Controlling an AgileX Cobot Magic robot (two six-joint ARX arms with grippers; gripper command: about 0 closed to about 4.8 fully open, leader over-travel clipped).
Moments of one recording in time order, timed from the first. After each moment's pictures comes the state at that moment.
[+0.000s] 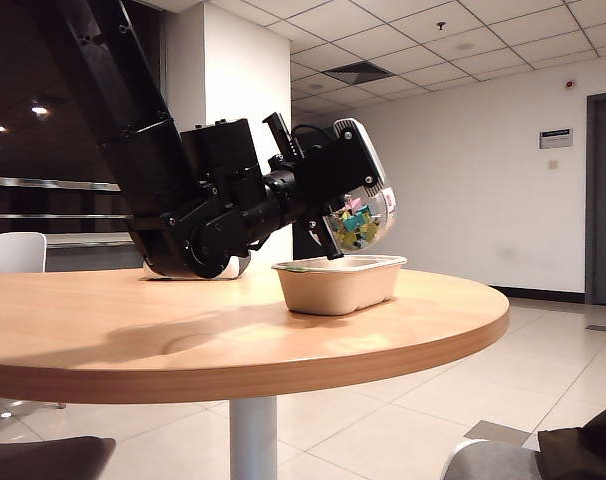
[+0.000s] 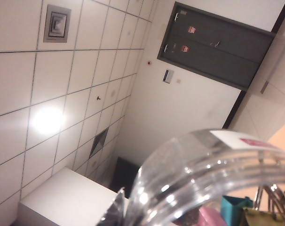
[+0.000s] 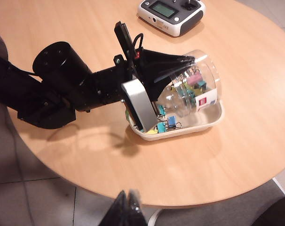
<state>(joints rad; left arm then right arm) -0.54 2.39 1.40 1.42 0.18 1.31 0.26 0.98 1.13 -0.64 -0.42 -0.21</state>
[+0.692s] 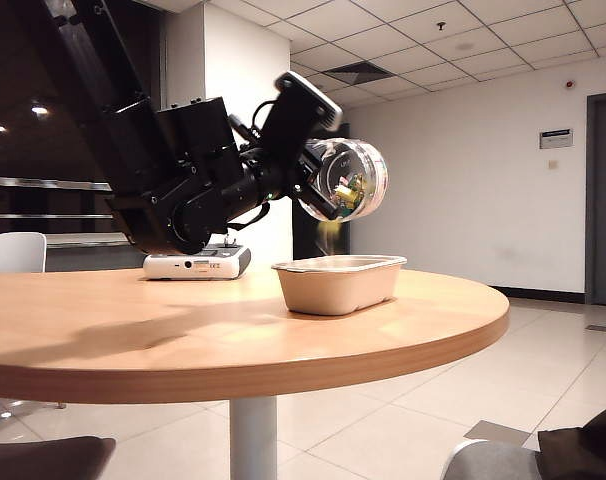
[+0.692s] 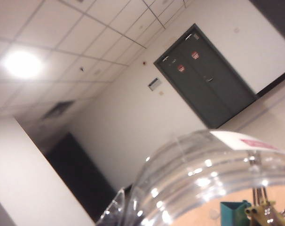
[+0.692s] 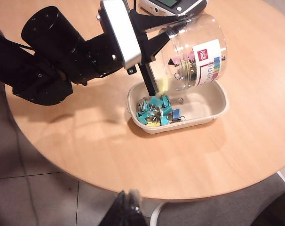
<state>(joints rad) -0.49 2.34 1.41 1.42 0.20 0.76 0.26 0.98 1.10 -0.64 -0.42 -0.22</state>
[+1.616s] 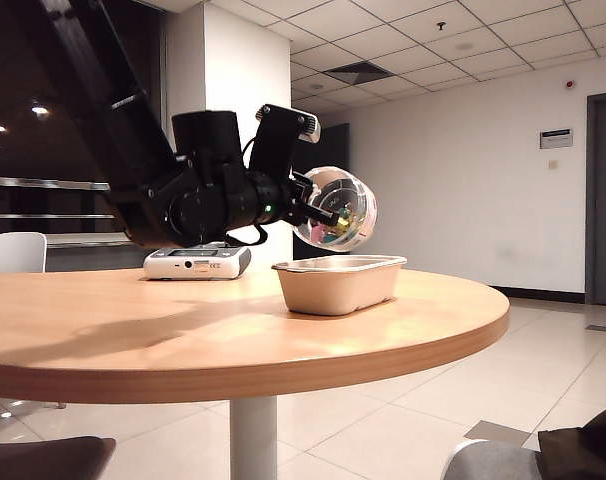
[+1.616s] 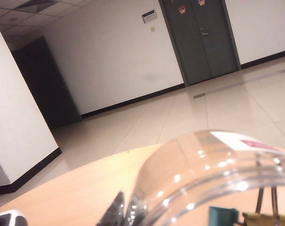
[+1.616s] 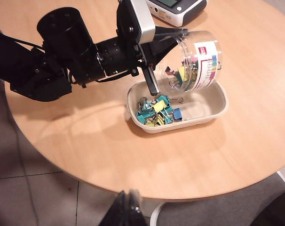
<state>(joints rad) -0.49 2.32 1.41 1.16 0.05 0.44 0.26 0.98 1.10 -0.64 -0.42 -0.22</state>
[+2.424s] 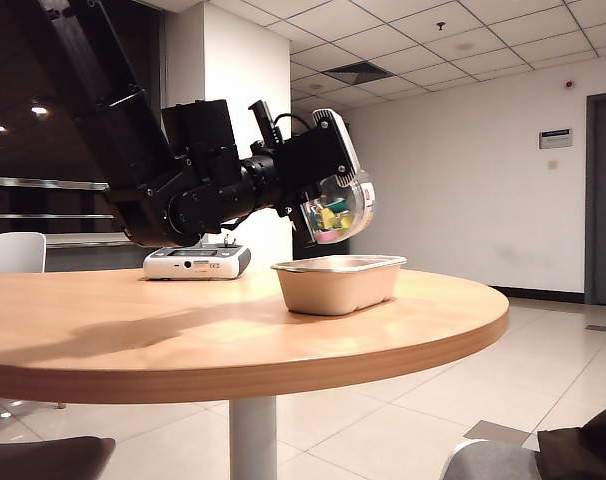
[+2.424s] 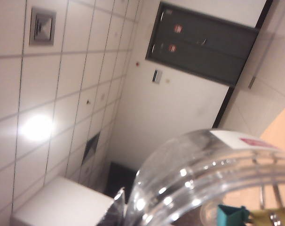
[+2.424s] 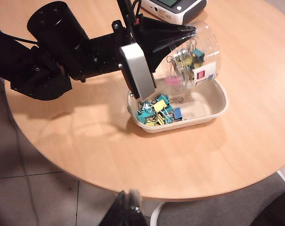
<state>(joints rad) -0.48 2.32 1.41 1.29 0.29 1.34 0.26 0.98 1.10 -0.64 -0.42 -0.22</state>
